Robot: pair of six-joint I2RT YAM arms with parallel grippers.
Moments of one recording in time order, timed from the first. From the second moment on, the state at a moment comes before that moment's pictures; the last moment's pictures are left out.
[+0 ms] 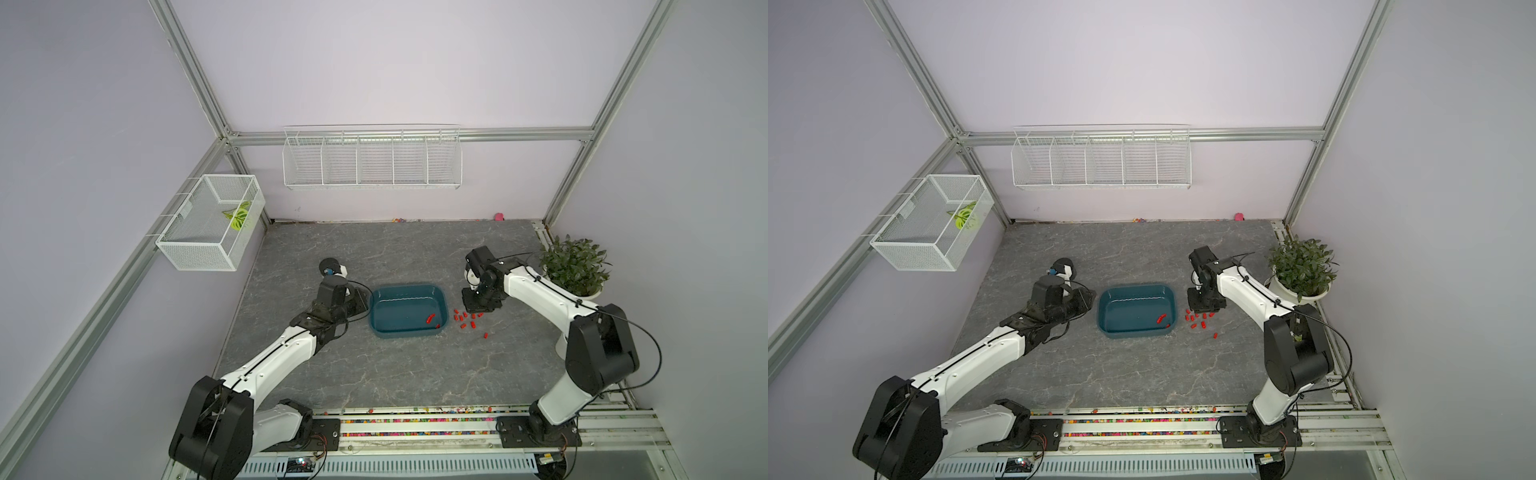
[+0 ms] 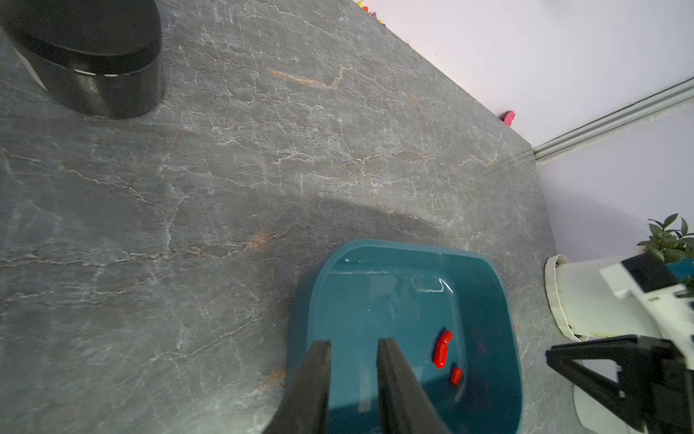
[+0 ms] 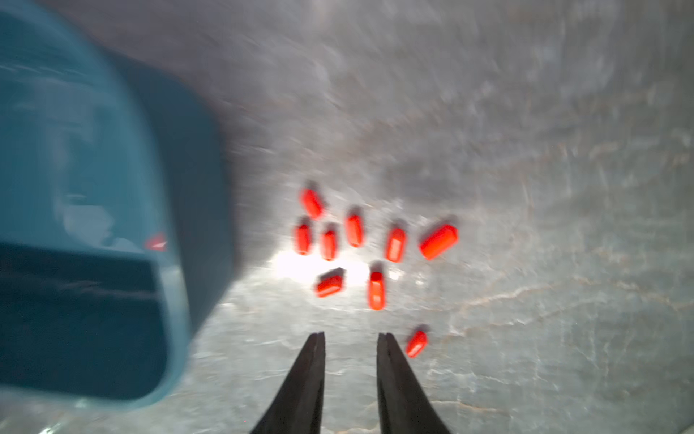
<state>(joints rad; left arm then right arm) -0.46 1.21 0.65 -0.04 0.09 -0.70 0.41 1.66 1.27 -0.96 -0.06 0.27</state>
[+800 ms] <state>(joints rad) -0.46 1.21 0.65 -0.05 0.10 -0.70 0.53 1.90 1.44 -1.03 -0.13 0.28</state>
